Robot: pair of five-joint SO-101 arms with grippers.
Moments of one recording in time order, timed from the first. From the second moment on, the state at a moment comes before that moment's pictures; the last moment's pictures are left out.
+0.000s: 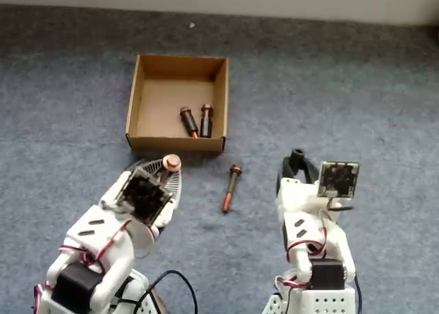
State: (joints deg) left arm 19.9 -96.2 66.6 63.6 -8.2; right arm -7.6 -103.9 90.8 41.5 -1.9
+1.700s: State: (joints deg) left arm 22.5 -104.0 64.4 42.2 10.6; right arm -47.4 -103.8 95.7 12.9 9.6
